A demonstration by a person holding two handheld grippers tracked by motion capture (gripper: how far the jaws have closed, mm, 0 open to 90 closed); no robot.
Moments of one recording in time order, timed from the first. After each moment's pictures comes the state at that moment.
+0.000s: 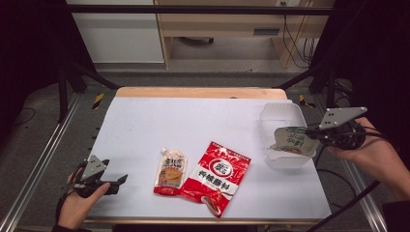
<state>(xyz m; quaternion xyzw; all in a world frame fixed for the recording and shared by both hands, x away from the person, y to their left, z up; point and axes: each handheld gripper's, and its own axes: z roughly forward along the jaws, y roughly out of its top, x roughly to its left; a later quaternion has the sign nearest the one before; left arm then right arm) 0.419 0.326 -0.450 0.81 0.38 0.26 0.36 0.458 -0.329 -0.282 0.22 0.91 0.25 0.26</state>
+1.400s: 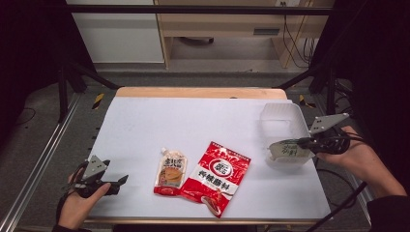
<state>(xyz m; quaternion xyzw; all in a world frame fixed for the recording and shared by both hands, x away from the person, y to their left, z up) 0.419 0.325 -0.451 0.81 0.38 0.25 0.35 0.477 -0.332 -0.331 0.26 0.91 0.25 0.20</state>
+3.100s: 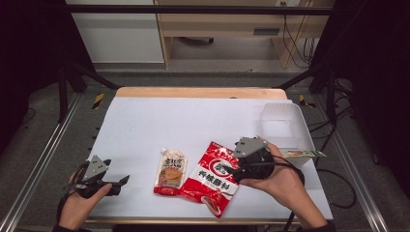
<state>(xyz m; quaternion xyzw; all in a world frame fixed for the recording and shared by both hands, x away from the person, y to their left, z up) 0.417 0.319 -0.446 0.81 0.37 0.26 0.36 0.426 -0.138 -0.343 0.20 0.89 0.33 0.24</state>
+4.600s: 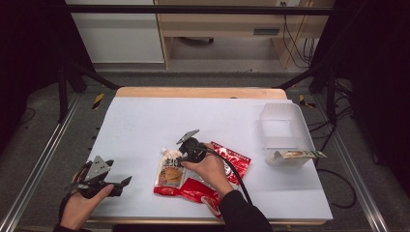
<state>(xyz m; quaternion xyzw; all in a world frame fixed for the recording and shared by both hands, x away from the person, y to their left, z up) 0.418 0.316 -0.449 0.82 0.36 0.25 0.36 0.528 0.009 -0.465 0.31 0.89 0.33 0.11</state>
